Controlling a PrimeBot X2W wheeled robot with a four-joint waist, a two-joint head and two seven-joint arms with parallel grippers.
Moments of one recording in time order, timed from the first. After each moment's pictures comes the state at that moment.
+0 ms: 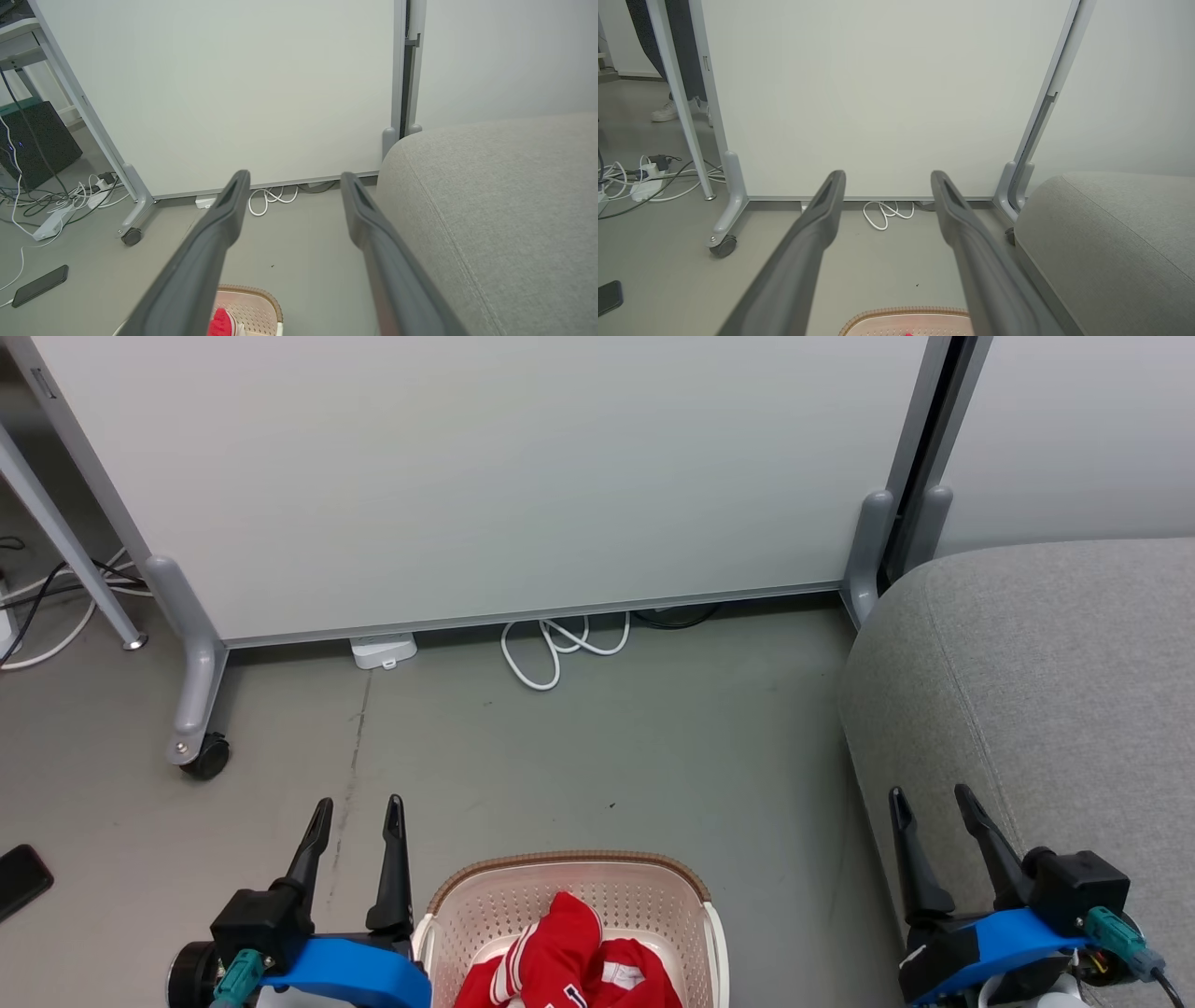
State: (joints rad) left arm -0.04 0.07 -0.12 0.29 -0.23 -0.08 -0.23; right arm -0.09 -0.05 -0.01 0.32 0.19 0.13 -0.22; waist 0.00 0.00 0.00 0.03
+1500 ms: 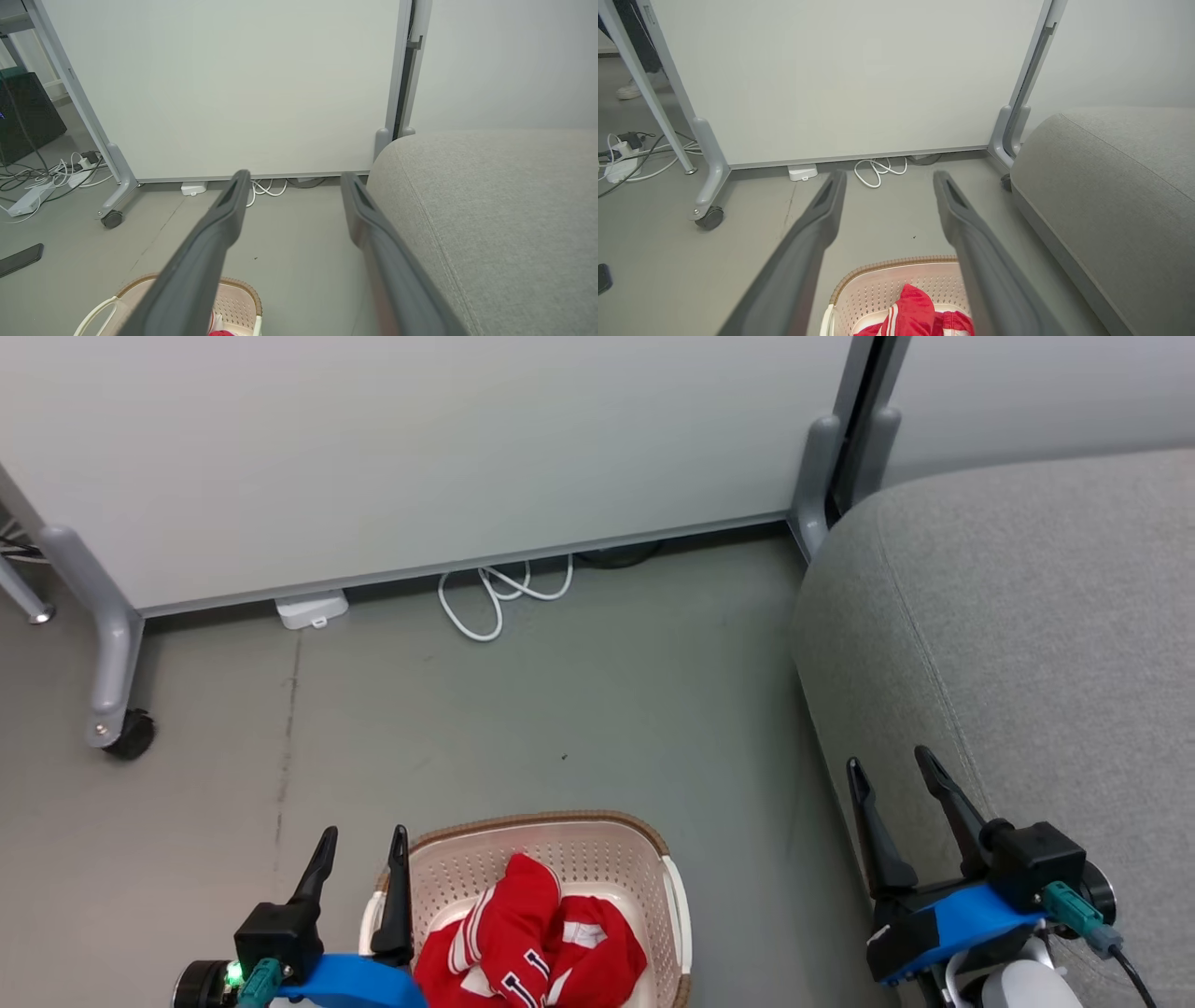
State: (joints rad) left arm -0.05 0.06 -0.09 0.39 -0.14 -0.09 -0.26; right arm -0.13 -0.05 0.05 0.31 0.10 0.13 -0.24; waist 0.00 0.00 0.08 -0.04
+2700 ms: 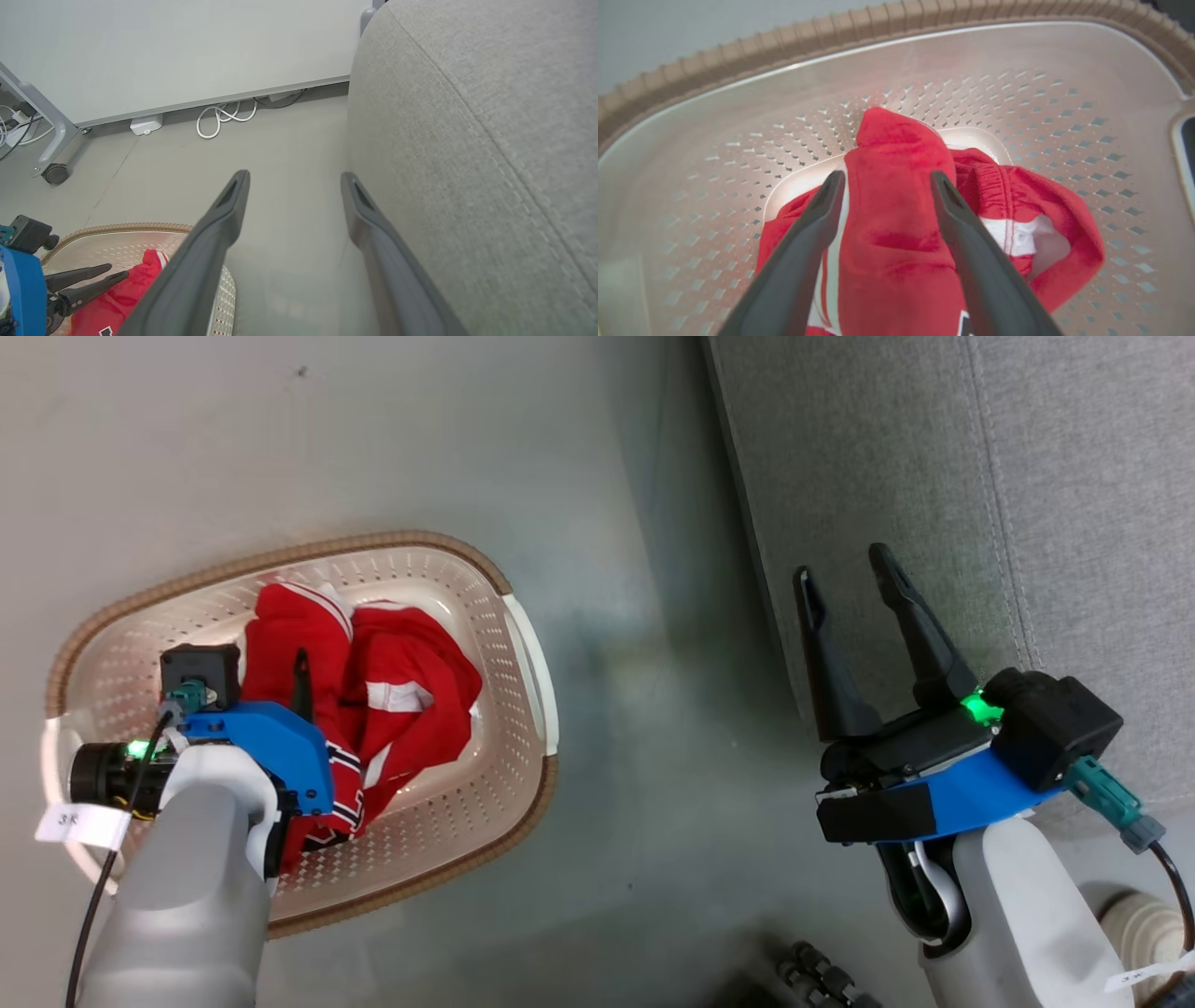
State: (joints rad) left arm -0.70 0.18 -0.14 1.08 -0.16 -0.08 -0.16; right arm -0.37 -0.05 0.18 0.13 0.25 0.13 -0.26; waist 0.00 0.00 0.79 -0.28
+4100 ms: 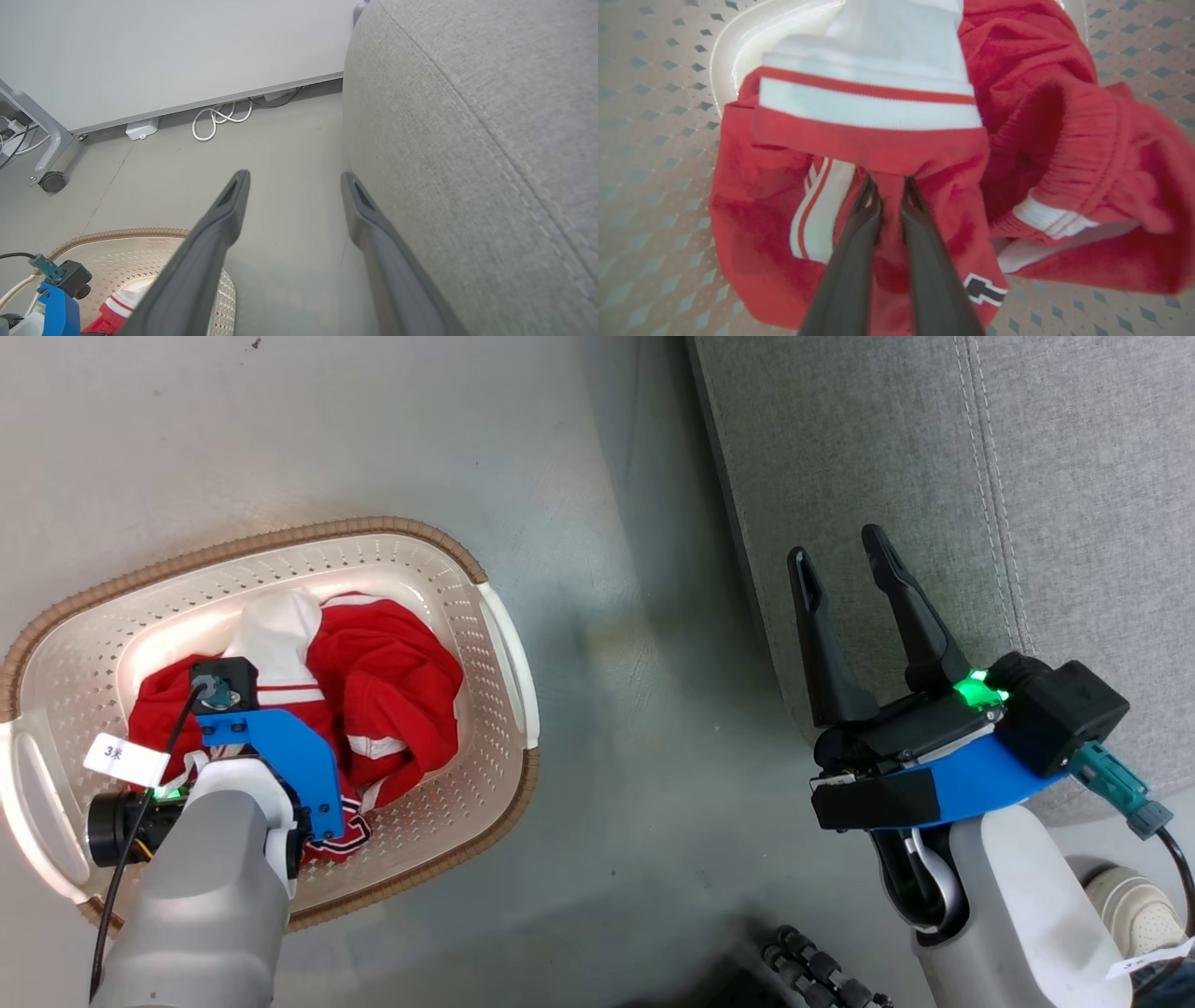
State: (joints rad) left arm -0.78 0.15 -0.17 1.27 -0.21 0.05 0.15; right arm -0.39 -0.05 0.21 0.12 0.31 0.13 -0.26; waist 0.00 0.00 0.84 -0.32
